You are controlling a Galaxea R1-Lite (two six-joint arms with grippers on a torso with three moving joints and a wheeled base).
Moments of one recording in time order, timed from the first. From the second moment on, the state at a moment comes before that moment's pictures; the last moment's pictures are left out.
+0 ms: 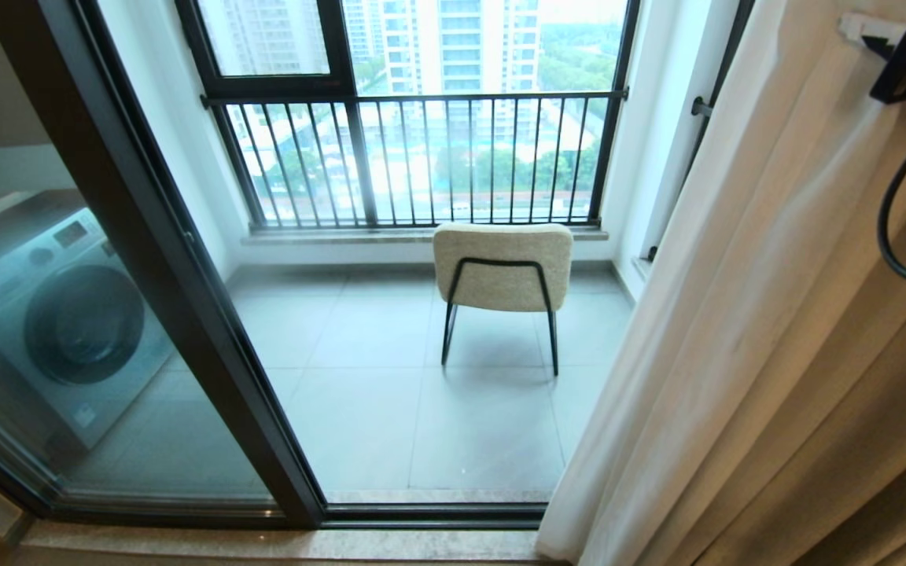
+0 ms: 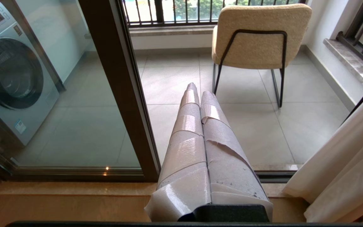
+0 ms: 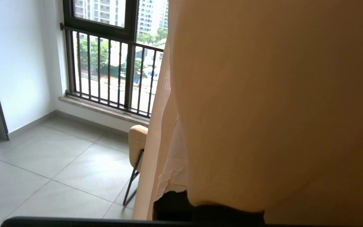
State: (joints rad) left arm 0.01 0.00 0.00 0.00 0.00 0.02; right arm -0.06 1.57 -1.32 -0.61 0.32 -0.09
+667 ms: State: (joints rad) left arm 0.01 0.00 0.00 0.00 0.00 0.02; right arm -0.06 1.55 -1.34 -0.61 0.29 -0.08
